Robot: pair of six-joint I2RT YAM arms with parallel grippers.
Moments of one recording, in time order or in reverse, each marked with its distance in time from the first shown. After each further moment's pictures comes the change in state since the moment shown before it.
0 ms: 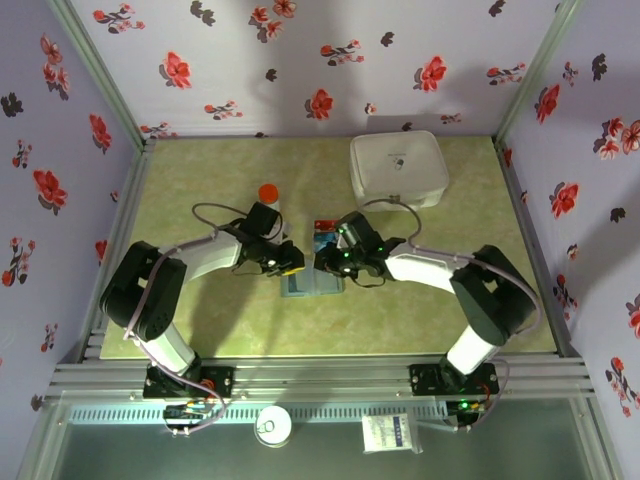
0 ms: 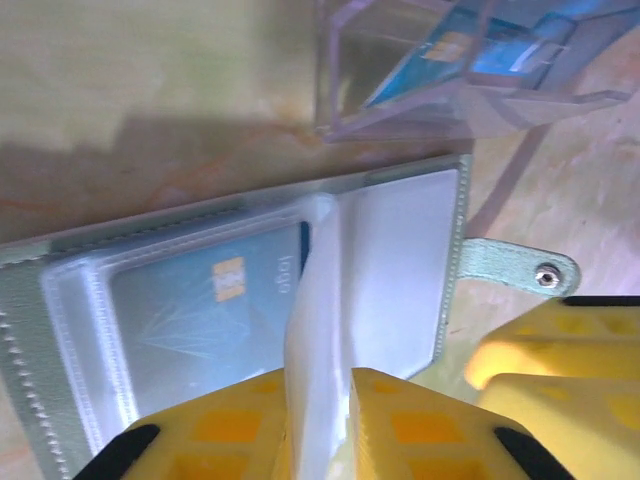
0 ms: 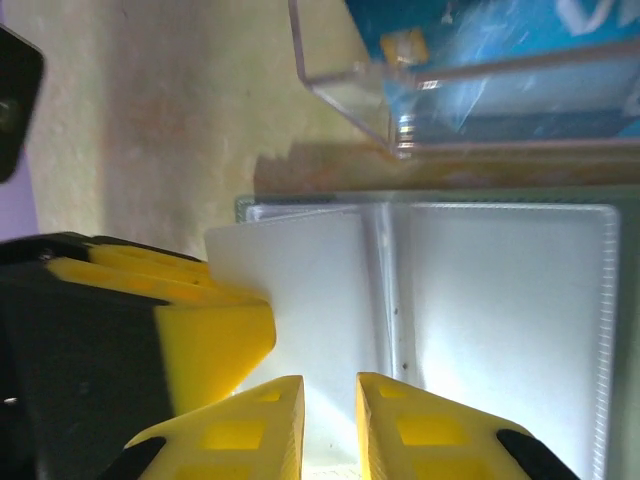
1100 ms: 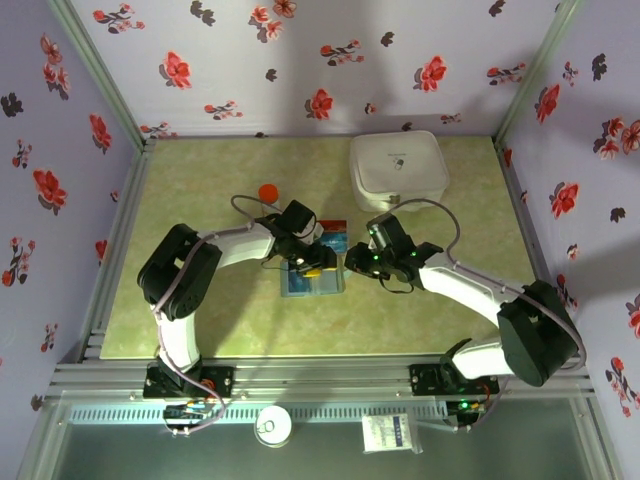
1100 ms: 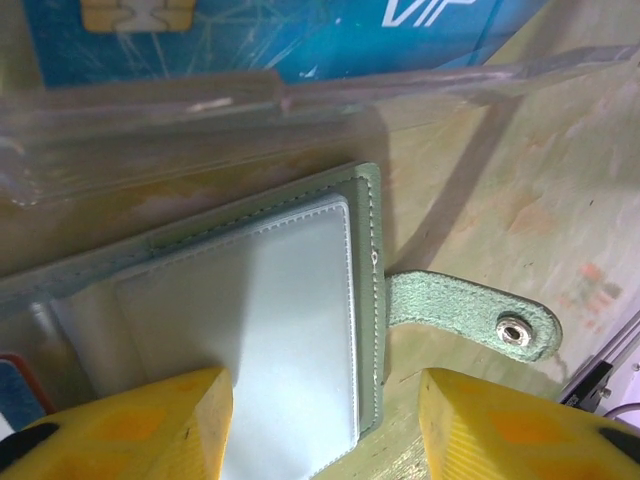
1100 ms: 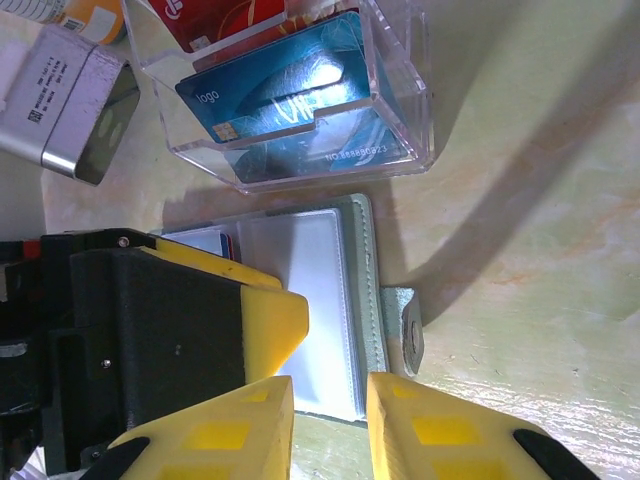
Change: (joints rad) left arm -0.136 0.217 0.204 -0.026 -0.001 -0.011; right arm -0.092 -0.255 -0.109 -0.198 0.129 -0.071
